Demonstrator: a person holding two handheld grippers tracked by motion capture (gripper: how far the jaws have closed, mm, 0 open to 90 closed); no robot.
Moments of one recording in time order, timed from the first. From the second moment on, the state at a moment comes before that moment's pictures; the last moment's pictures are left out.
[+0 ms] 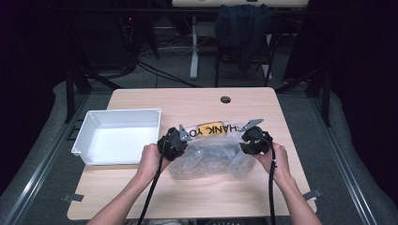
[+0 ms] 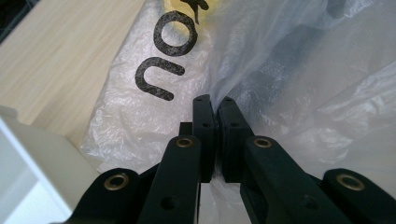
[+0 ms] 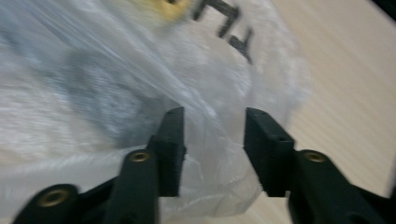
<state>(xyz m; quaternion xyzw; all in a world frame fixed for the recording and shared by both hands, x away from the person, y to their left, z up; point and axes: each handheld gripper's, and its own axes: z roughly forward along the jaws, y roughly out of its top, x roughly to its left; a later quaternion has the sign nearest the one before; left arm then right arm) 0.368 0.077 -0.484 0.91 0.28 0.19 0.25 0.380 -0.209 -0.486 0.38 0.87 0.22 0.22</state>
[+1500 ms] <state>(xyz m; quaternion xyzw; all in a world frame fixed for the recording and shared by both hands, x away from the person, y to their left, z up) 0.374 0.081 -0.495 0.90 0.30 0.17 0.27 0.327 -0.123 -0.507 0.24 0.92 0.26 0.15</state>
